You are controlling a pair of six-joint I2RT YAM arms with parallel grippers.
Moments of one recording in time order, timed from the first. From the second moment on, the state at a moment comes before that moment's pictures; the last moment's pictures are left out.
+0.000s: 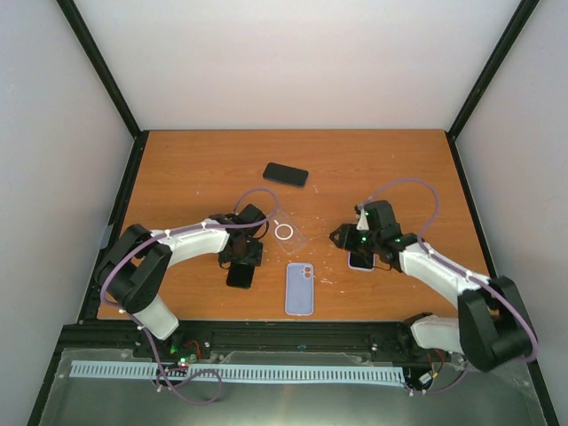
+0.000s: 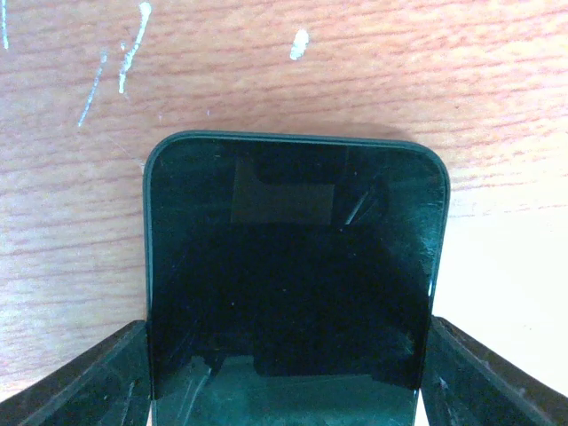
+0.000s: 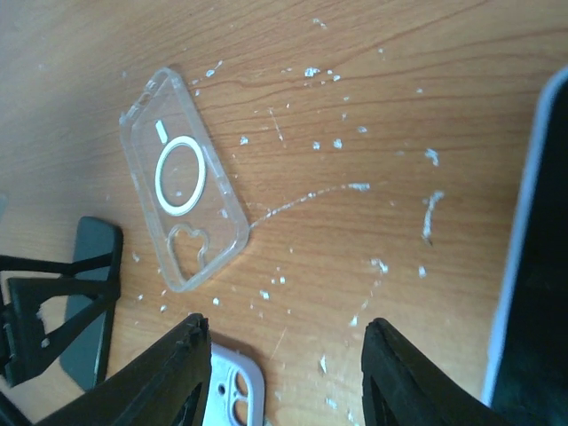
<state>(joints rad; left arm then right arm) -0.67 1.63 0.87 -0.63 -0.10 -0.57 0.38 1.20 0.57 -0.19 -0.35 0.64</state>
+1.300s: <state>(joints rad) -0.46 1.46 0.88 -0.60 0.12 -0.52 0.85 1.89 1.03 -0.05 -0.24 0.69</state>
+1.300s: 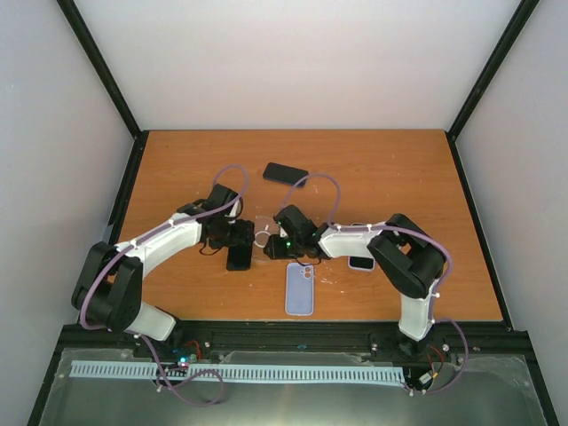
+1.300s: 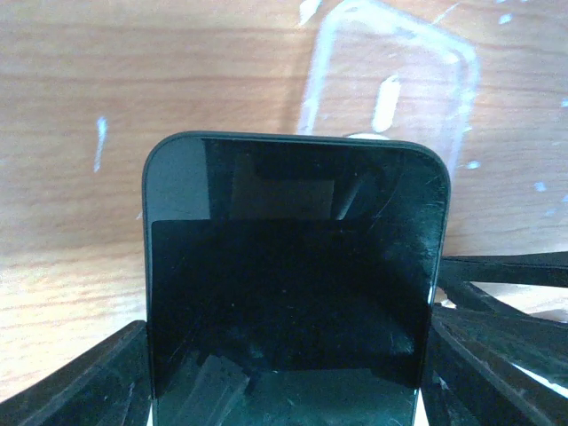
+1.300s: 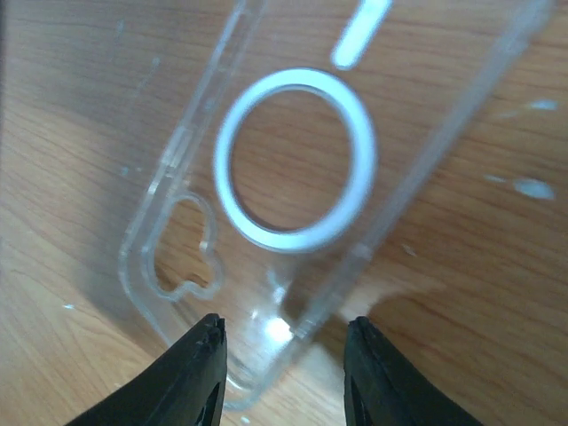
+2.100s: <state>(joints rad) -0.46 1.66 0.99 -0.43 0.33 -0.28 0.82 1.49 0.74 -0.07 0.08 0.75</state>
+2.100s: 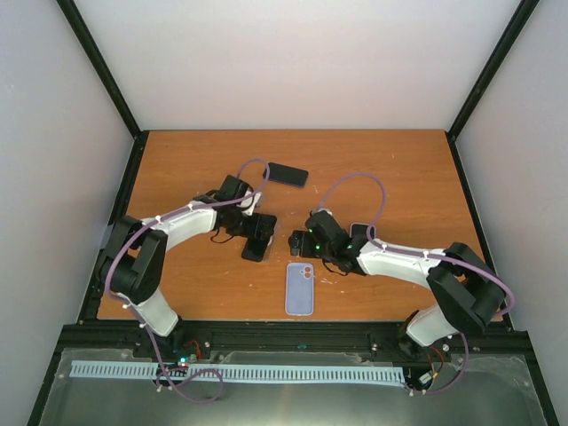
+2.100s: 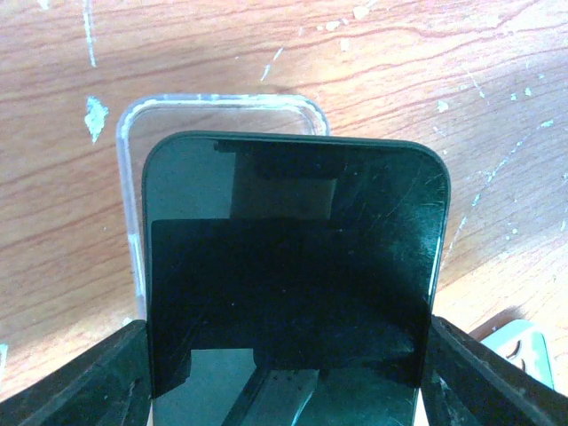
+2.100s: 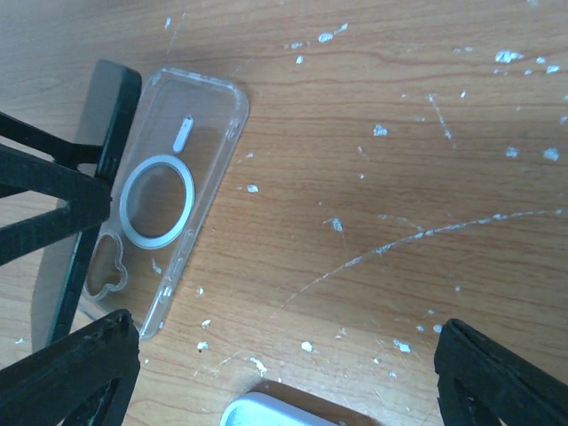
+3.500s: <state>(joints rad) -0.45 1.67 1.04 -0.39 0.23 -0.31 0.80 1.39 0.70 -0.09 0.10 0.76</state>
